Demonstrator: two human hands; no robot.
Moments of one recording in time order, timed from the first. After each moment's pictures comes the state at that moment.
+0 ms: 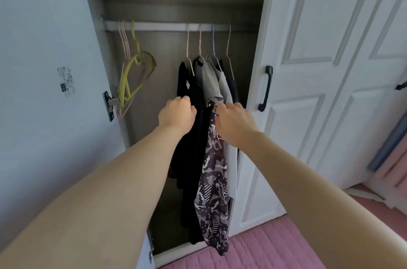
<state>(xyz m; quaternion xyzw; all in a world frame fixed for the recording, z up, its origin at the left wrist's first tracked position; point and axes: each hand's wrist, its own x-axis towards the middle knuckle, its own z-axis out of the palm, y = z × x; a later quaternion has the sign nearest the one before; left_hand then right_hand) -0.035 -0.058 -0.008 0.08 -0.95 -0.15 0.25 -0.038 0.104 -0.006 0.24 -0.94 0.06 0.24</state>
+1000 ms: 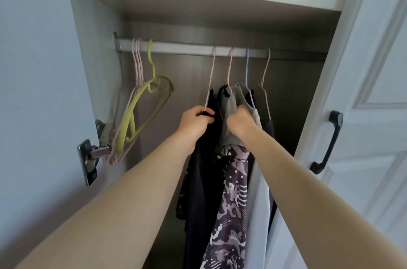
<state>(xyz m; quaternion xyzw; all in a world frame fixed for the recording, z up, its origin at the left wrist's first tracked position) -0.152 -0.101 0.016 0.10 -0.72 -0.66 0.20 -0.205 0.009 0.038 0.07 -0.91 0.40 -0.01</state>
